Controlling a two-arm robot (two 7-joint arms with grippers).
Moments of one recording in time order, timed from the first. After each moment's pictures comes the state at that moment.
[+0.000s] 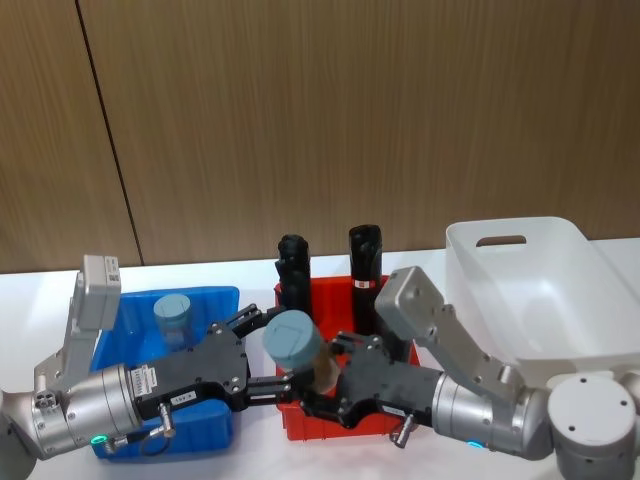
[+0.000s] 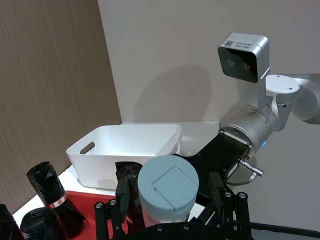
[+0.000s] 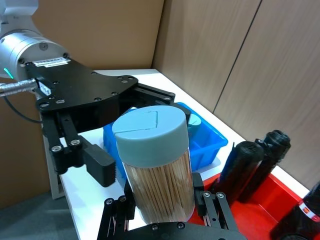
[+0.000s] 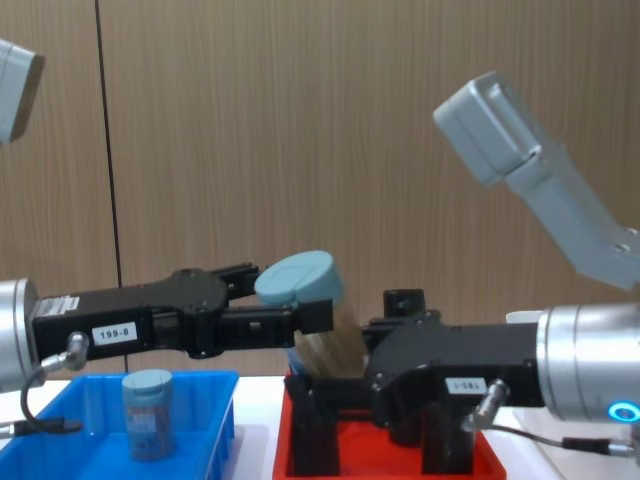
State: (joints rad) left arm -0.42 0.44 0.34 -1.24 -0.54 -0.09 -1.09; right arm 0.30 0.24 -0.43 -1.50 0.02 0.15 0.66
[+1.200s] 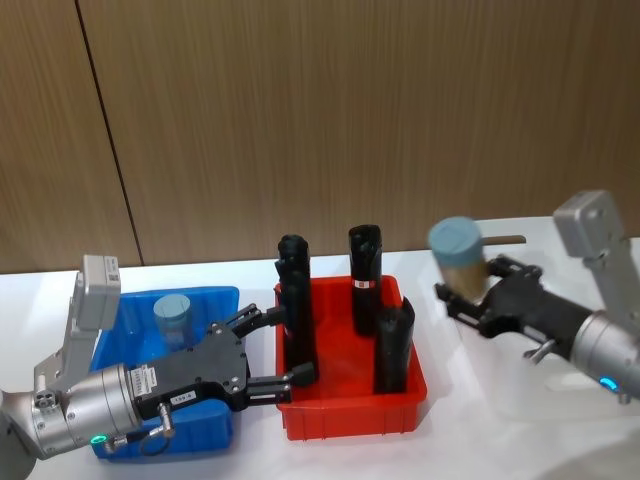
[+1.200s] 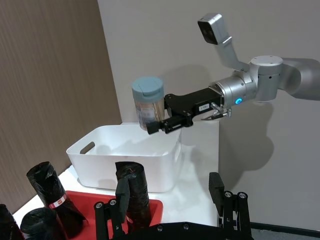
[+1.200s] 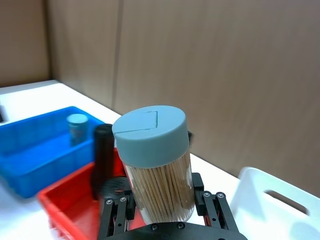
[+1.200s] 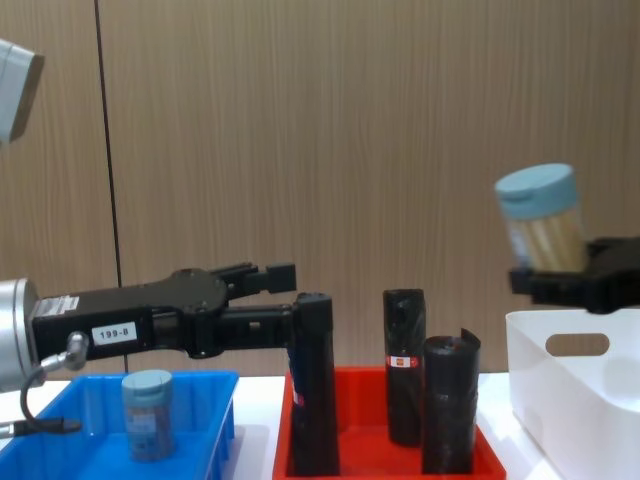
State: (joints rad) left arm -0.42 0.44 0.34 -1.24 -0.54 -0.09 -1.09; right arm 0.25 0.42 -0.25 -1.58 0.23 0.18 0.44
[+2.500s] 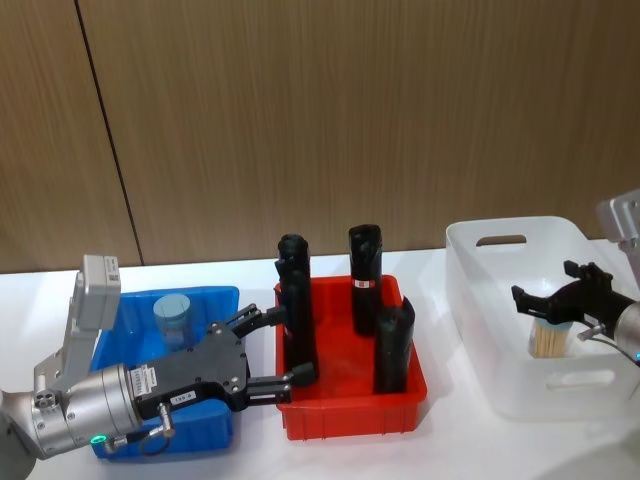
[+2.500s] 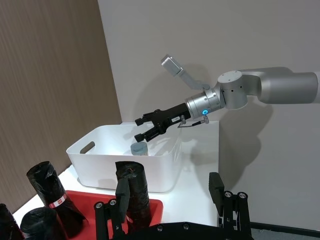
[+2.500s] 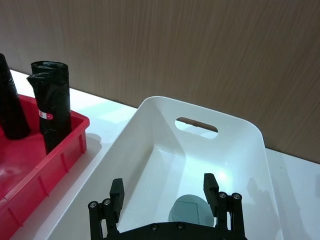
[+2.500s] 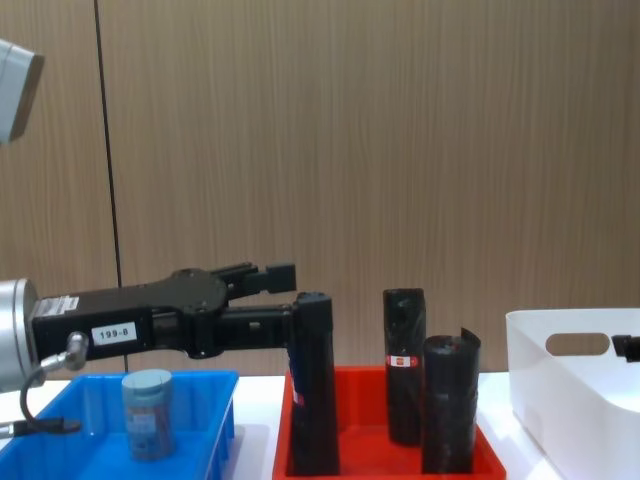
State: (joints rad) left arm -0.42 0.44 0.34 -1.24 -0.54 -0.09 -1.09; right arm 0.44 0.40 -0.22 -1.16 0.19 0.22 0.34
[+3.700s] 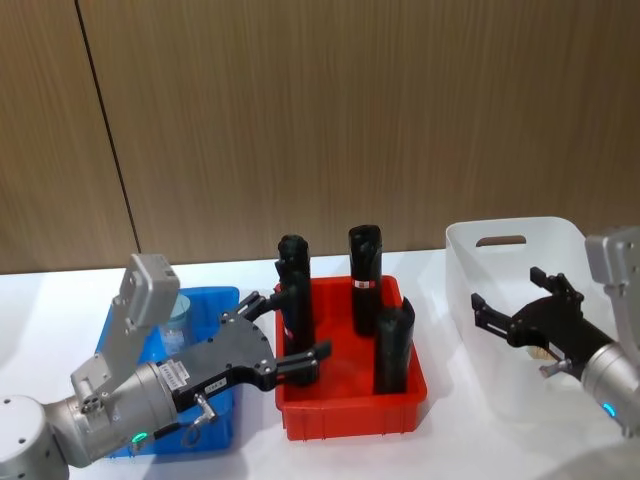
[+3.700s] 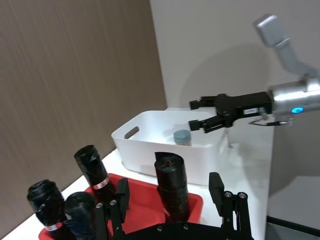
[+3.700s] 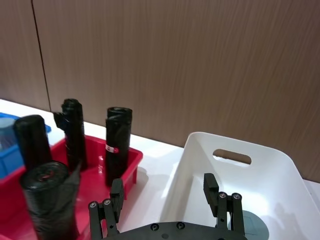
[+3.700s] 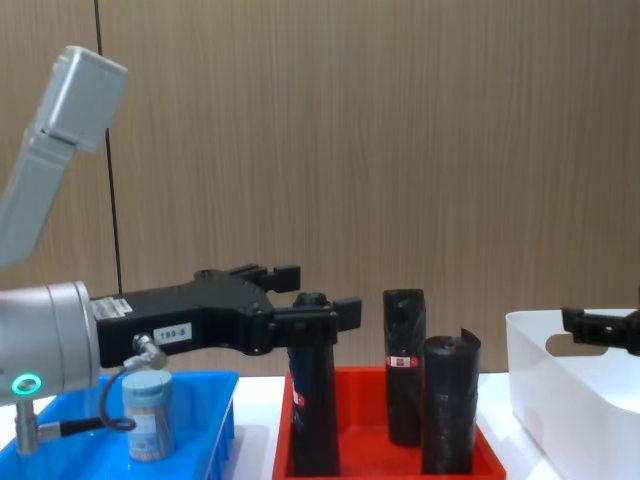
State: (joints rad) left arm -0.36 0.42 0.37 -1.36 -0.43 -0.06 -0.75; right arm 0.19 0.36 -0.22 -1.50 0.25 0.12 0.19
